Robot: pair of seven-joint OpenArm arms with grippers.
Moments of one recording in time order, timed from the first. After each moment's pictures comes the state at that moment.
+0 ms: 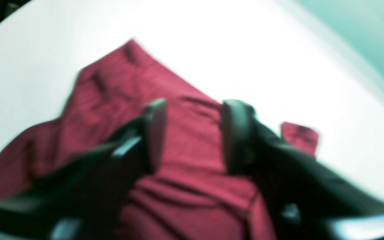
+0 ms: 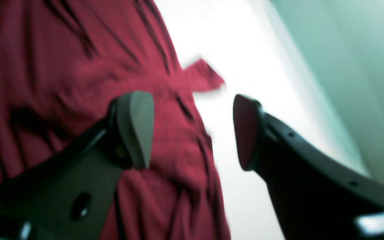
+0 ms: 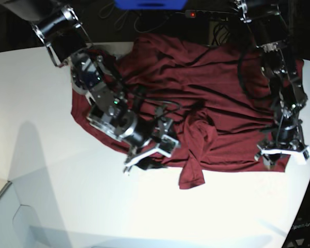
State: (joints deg) left arm -5.9 -8.6 -19.8 90.6 -26.6 4.9 31.5; right arm 12.6 8.2 -28.1 91.5 -15.5 27.2 -21.3
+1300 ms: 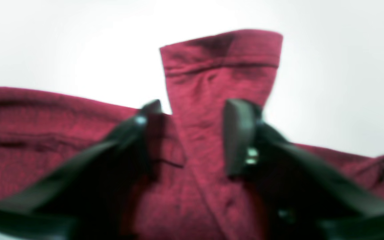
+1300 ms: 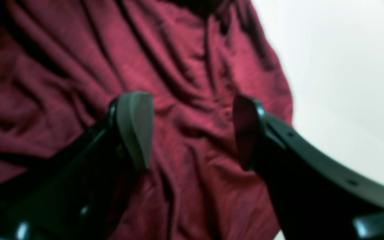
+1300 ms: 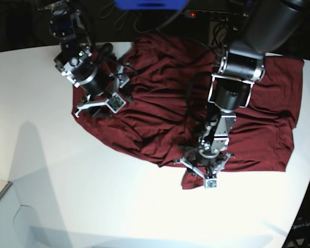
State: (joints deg) left arm -33.8 0.3 7.9 27.7 -11.7 4.6 4.3; right arm -12.9 9.7 -9.5 99.3 -15.8 27.0 -21.9
